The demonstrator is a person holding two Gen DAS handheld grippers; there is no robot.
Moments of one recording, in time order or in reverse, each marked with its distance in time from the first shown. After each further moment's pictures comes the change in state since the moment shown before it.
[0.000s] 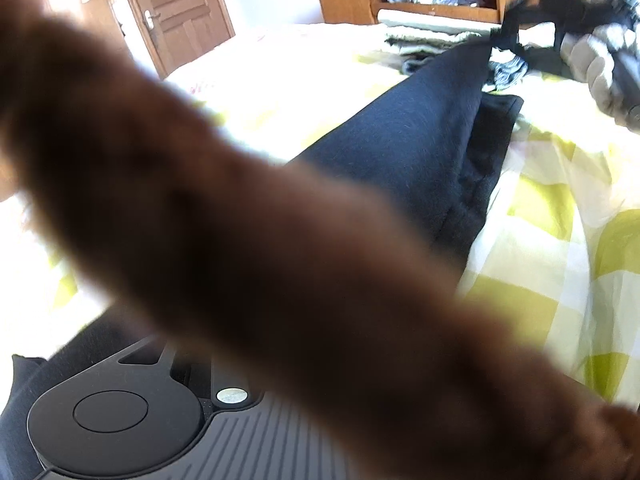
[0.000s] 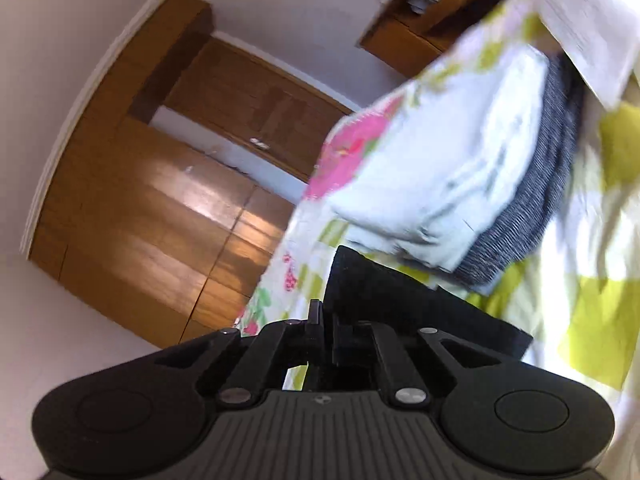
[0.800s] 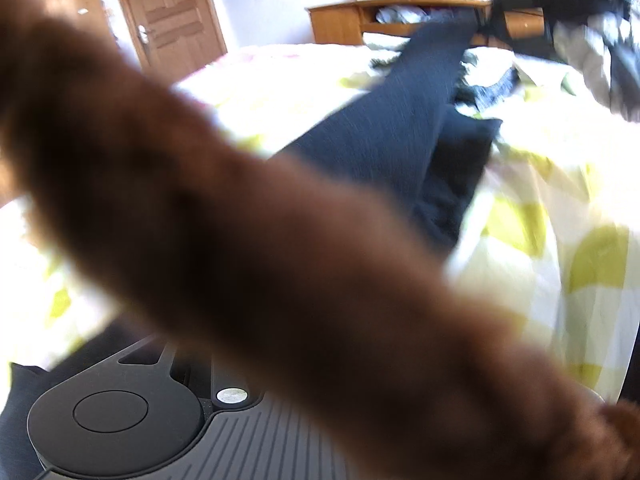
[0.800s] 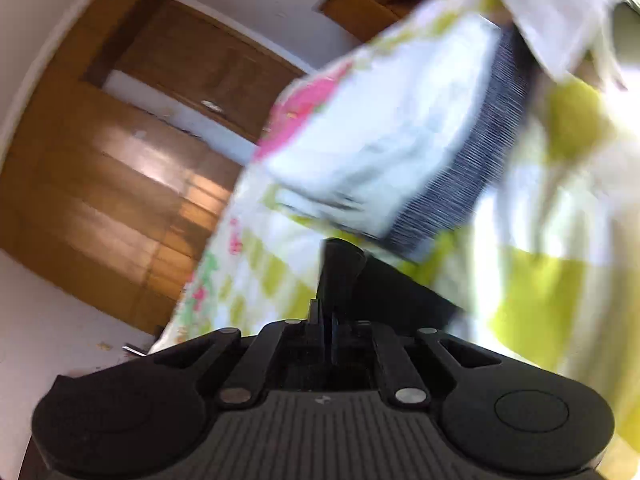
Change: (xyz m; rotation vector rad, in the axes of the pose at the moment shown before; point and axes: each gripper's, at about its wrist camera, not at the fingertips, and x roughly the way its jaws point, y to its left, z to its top) left arm -0.006 -0.009 -0.002 0.001 -0.035 -0.042; right arm 0.010 -0.043 -0.010 0.081 0.170 -0.214
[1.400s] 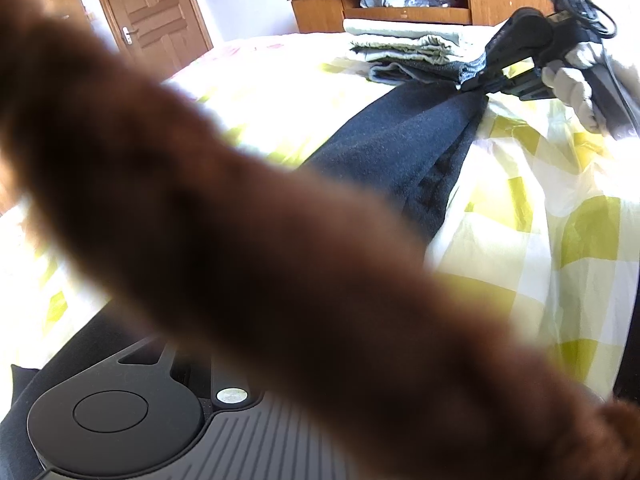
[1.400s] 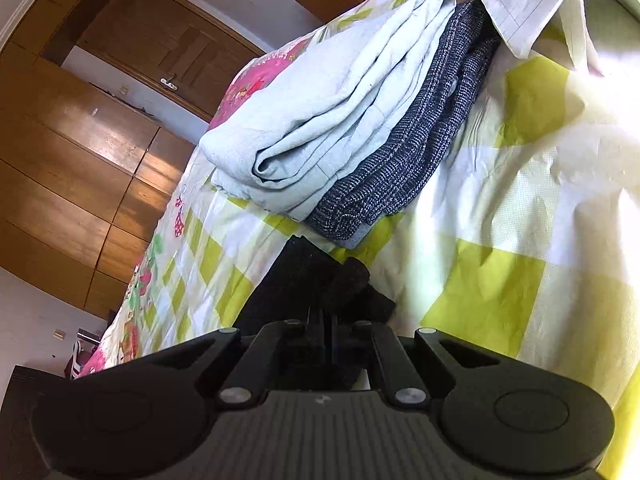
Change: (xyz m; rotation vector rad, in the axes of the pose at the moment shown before) left arm -0.008 -0.006 -0.001 0.048 0.016 0.005; right arm 0.018 -0.001 0.011 -0.044 0.034 -0.117
